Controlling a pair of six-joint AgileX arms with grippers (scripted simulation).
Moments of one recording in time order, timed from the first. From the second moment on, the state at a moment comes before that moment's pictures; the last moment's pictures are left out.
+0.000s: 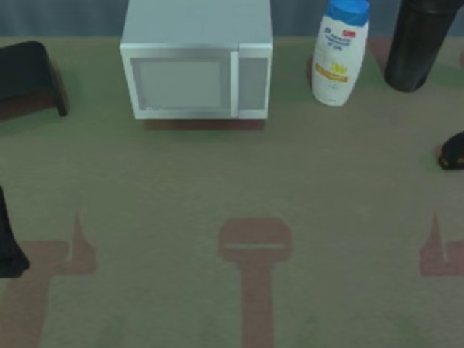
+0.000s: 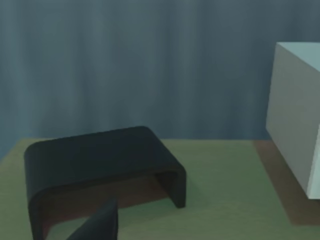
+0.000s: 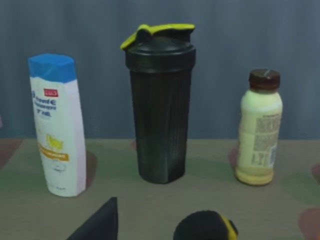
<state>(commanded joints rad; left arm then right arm) 0.00 0.00 0.00 0.00 0.00 0.00 0.00 0.00 0.00 0.00 0.00 0.00</state>
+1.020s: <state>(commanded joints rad) -0.38 1.14 0.92 -0.33 -0.23 -0.31 0.00 0.00 0.00 0.00 0.00 0.00</state>
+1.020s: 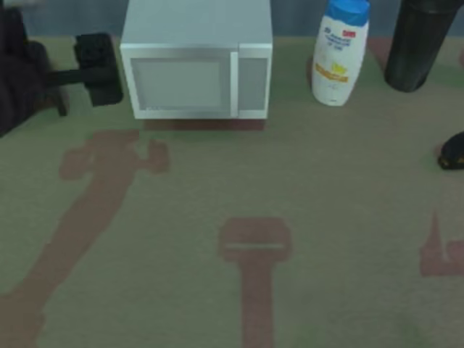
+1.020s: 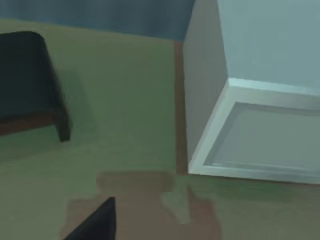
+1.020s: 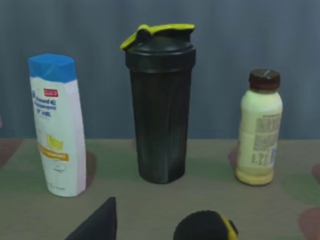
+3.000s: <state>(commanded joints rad) -0.61 2.26 1.75 -0.44 -0.37 -0.51 0.00 0.00 0.00 0.00 0.00 0.00</state>
